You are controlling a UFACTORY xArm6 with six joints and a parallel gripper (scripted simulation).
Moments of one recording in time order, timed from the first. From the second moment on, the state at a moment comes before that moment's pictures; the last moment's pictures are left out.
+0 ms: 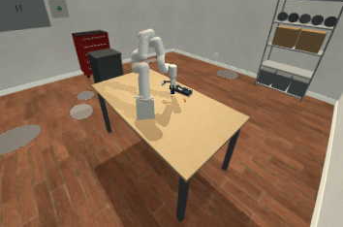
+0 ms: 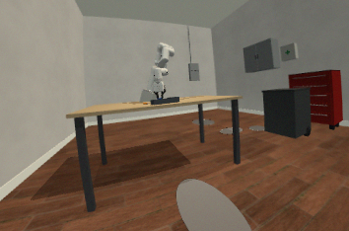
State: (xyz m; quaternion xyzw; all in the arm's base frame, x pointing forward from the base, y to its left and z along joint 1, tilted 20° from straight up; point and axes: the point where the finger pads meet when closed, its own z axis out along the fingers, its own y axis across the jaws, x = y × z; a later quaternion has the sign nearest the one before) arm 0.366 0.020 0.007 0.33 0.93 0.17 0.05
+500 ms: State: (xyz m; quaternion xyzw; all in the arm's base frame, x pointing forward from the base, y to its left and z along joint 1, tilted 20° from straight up) arm 0.361 0.013 0.031 0.33 0.93 0.17 0.05
